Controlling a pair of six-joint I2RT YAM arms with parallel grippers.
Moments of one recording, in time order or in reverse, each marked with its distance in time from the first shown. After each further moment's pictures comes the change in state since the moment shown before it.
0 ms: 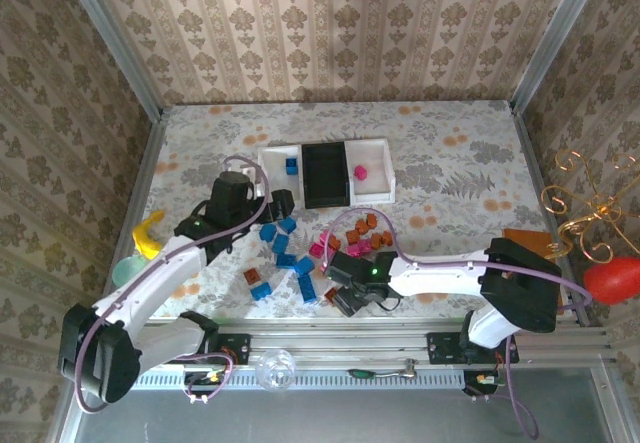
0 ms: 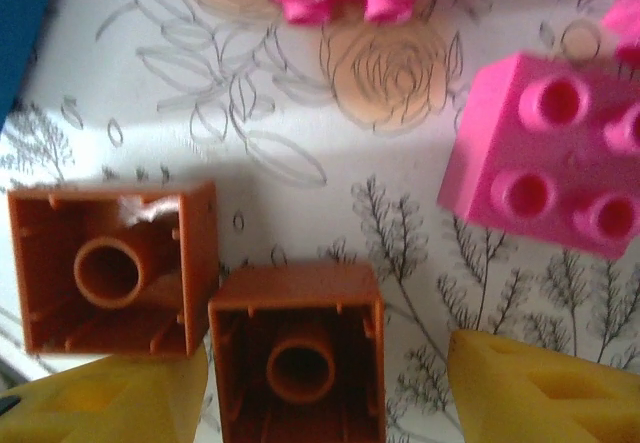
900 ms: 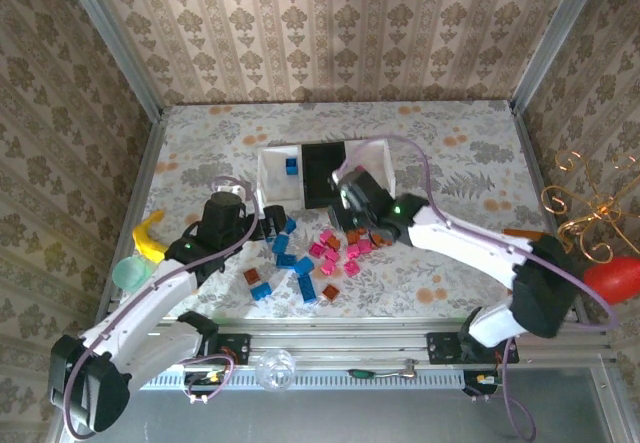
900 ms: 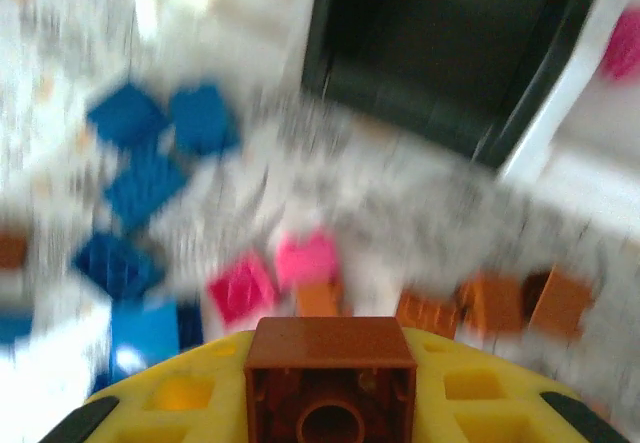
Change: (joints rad) left arm -0.009 -0.174 -0.139 -0.024 -0.057 -0.031; right arm -0.337 -0.025 0.375 0.074 0.017 -0.038
